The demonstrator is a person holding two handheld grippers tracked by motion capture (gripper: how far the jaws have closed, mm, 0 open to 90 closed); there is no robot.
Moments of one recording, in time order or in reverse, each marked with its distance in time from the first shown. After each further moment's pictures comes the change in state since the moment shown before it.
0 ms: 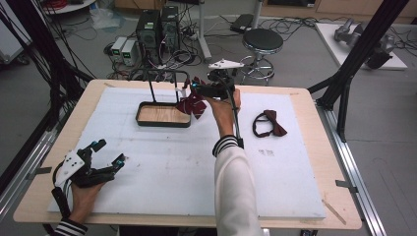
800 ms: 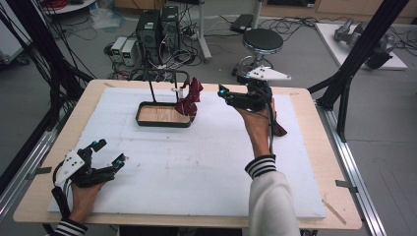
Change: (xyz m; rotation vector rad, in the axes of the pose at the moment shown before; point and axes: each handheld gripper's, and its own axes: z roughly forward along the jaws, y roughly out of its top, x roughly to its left) left arm 0.001 0.000 0.001 0.005 -0.004 -0.010; right arm -0.014 -0.010 -0.116 -0.135 0.005 -0.024
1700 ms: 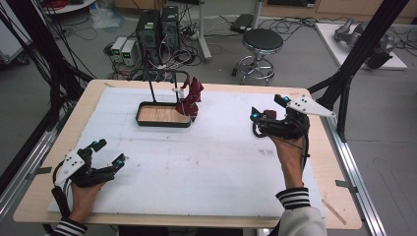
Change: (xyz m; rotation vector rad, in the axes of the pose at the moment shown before) left arm 0.000 0.000 0.000 0.001 -0.002 0.005; right arm -0.015 -0.046 -0.088 -0.081 -0.112 0.009
